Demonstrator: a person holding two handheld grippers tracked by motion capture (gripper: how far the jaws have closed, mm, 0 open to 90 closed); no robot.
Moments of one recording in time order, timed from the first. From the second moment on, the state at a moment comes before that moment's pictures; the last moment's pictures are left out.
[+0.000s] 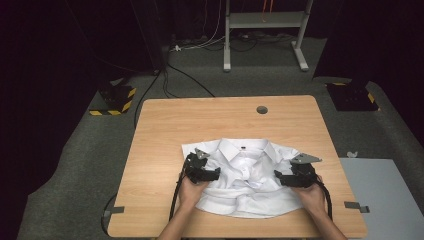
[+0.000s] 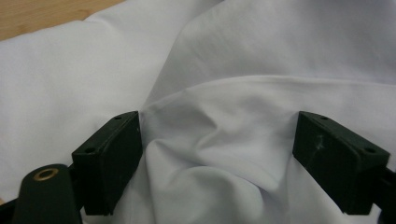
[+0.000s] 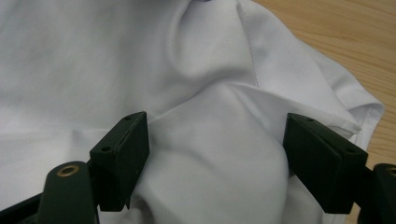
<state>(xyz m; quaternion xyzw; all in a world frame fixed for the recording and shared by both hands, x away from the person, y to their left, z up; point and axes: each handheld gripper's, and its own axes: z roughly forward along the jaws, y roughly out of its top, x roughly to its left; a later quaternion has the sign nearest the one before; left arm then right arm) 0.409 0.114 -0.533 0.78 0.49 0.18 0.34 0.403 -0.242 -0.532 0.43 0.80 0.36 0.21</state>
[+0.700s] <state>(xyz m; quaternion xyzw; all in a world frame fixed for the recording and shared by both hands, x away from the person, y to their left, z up) 0.406 0.082 -0.497 0.78 0.48 0.17 0.37 0.389 -0.276 -0.499 0.44 0.77 0.38 0.25</state>
